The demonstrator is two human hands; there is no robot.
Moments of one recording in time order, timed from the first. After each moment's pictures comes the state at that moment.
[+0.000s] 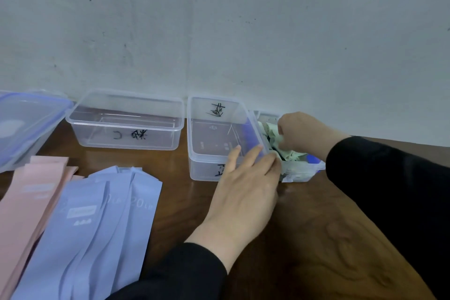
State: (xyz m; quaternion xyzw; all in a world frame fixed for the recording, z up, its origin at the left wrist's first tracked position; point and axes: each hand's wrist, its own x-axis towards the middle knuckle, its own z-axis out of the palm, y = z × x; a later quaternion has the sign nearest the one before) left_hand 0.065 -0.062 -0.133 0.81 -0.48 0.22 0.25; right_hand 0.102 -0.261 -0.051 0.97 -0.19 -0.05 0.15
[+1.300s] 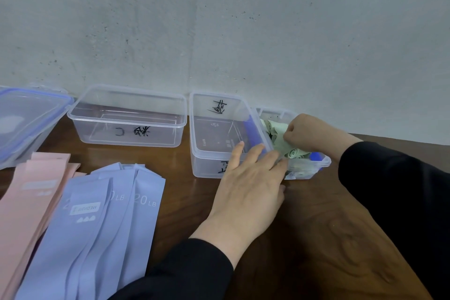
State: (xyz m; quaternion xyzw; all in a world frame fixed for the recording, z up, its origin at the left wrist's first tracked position) left_hand 0.062 -0.055 -0.125 0.81 -0.47 0.18 0.28; right_hand 0.089 -0.263 -0.050 0.95 -0.30 -0.04 -0.03
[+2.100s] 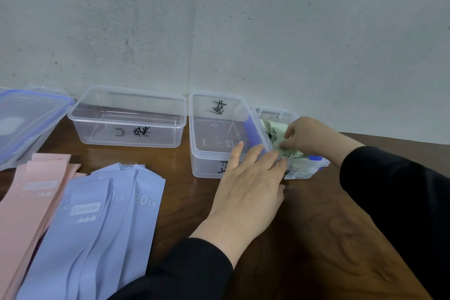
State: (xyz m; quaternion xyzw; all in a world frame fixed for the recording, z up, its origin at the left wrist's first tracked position) left_hand 0.062 -0.056 -0.125 0.82 -0.47 0.18 0.27; right_hand 0.083 -0.266 -0.054 0.96 -0.28 -0.04 -0.04
